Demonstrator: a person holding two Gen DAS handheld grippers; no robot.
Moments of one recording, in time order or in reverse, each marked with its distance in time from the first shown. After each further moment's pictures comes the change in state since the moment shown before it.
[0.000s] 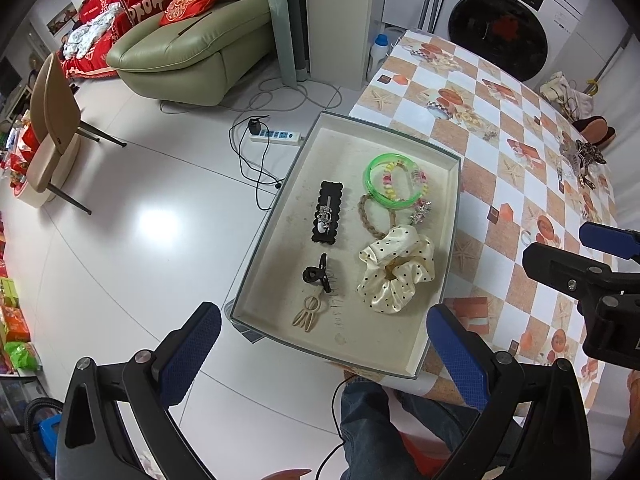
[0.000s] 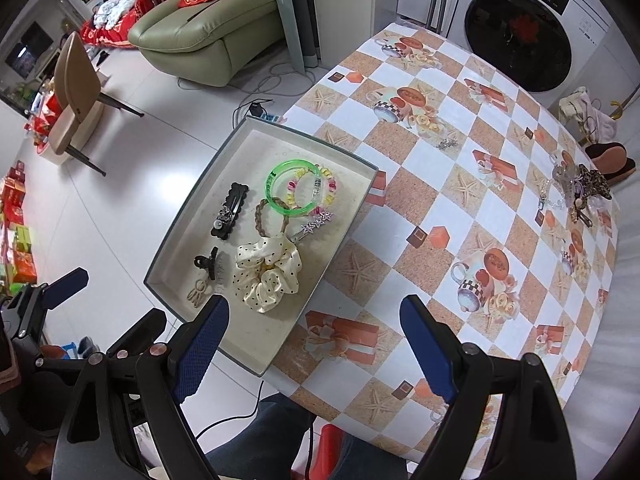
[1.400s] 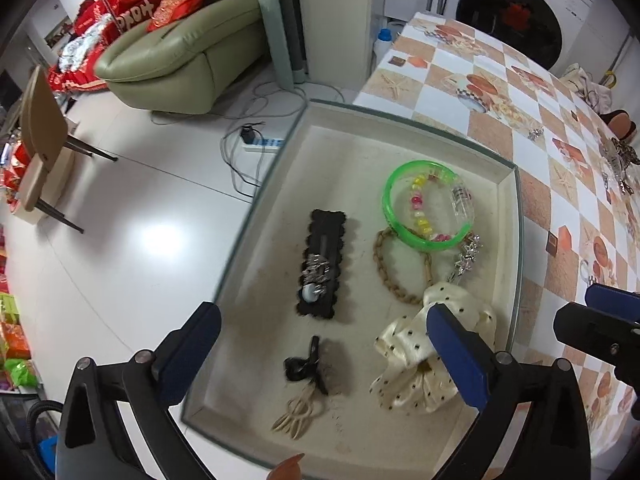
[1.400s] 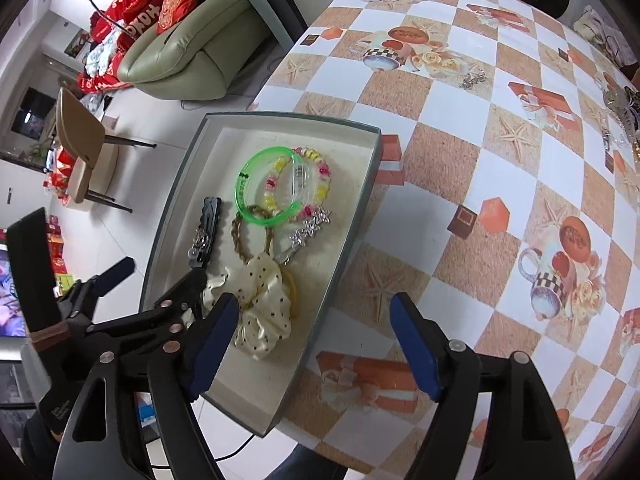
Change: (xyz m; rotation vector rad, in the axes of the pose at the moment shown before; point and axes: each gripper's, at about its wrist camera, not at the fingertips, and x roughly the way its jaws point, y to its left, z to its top) left arm 0.113 -0.013 0.039 0.026 -0.036 0.043; right arm 0.101 -0.050 0.008 0.181 0.021 0.203
